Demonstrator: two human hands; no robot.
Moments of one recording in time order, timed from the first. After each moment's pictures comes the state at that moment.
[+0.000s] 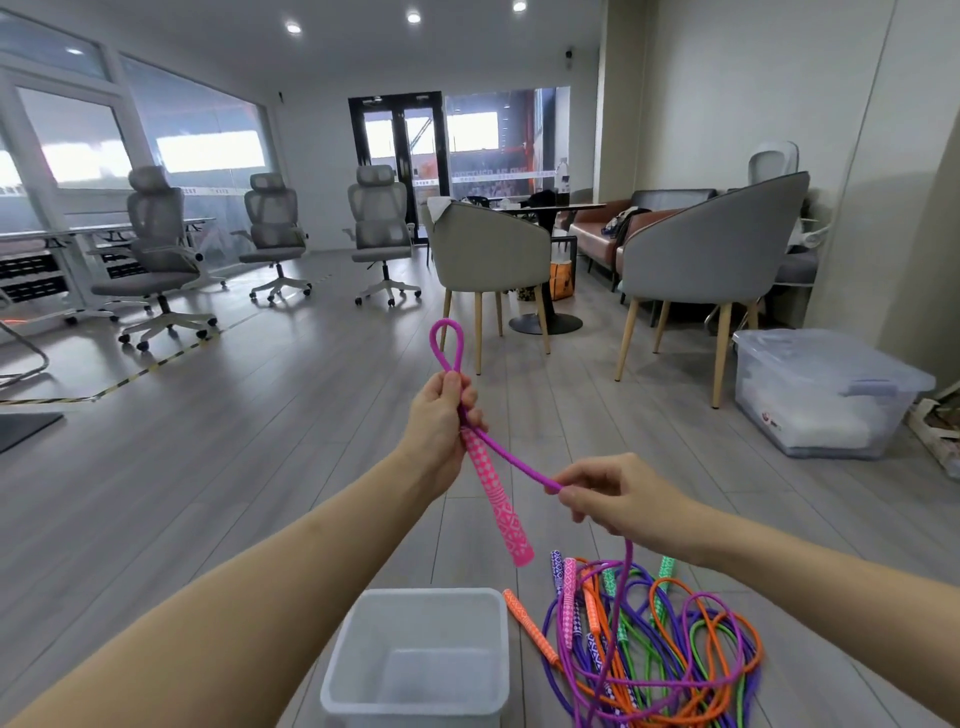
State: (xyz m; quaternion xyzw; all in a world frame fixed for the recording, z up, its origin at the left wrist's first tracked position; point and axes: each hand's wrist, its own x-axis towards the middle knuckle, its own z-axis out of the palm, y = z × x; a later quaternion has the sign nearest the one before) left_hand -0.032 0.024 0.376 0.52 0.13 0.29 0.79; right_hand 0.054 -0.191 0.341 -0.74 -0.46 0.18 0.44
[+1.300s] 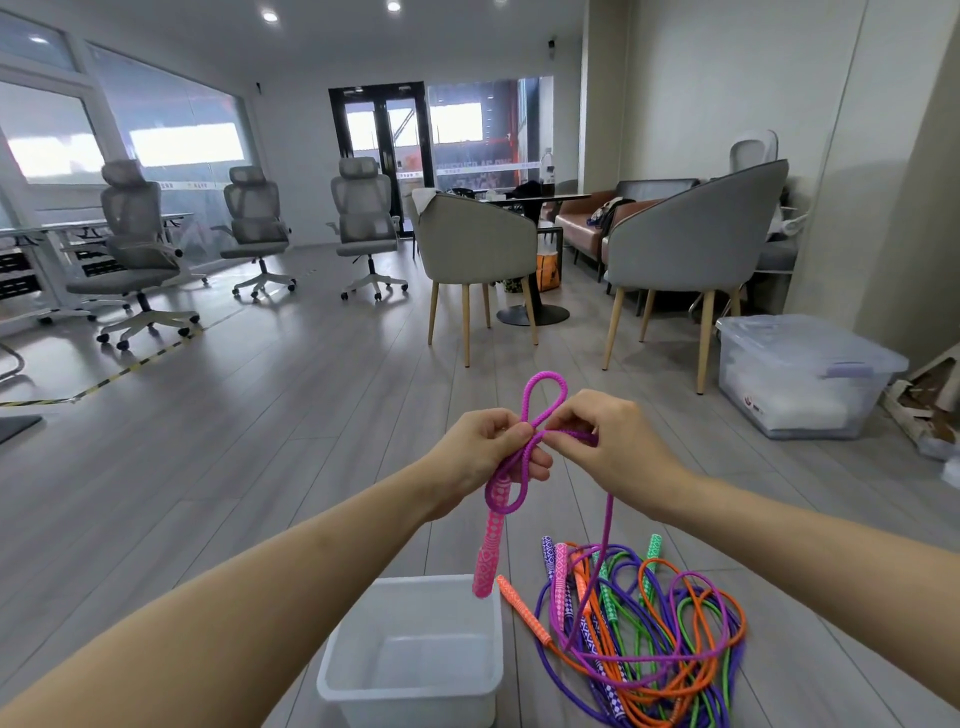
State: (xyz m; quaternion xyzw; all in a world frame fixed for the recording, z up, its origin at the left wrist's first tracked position) left_hand -0.054 -0.014 0.365 0.78 0.07 0.08 0.61; right_hand 0.058 -0.176 0.350 -0.76 -0.50 -0.13 0.39
